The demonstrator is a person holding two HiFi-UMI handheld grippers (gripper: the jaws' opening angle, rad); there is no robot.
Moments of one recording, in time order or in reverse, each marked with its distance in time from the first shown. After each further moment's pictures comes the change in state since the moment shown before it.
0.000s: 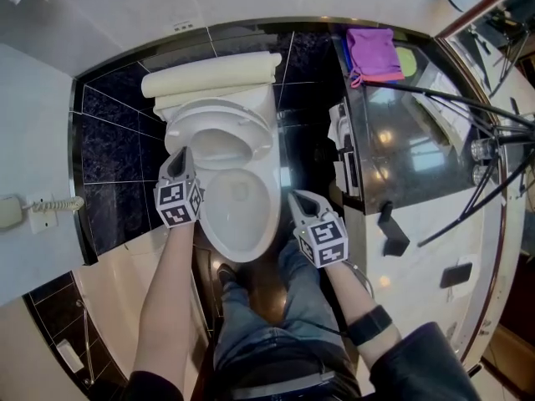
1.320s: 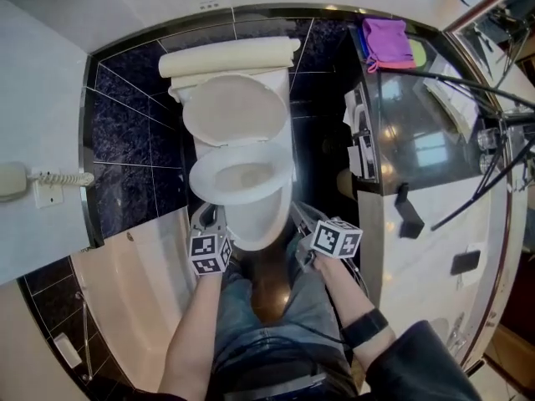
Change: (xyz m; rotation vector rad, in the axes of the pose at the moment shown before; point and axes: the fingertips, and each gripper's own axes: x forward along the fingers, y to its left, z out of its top) left arm -0.134 -0.052 -0.137 -0.098 0.113 -0.098; right arm -0.002 0.071 -0.075 0.690 0.006 0.128
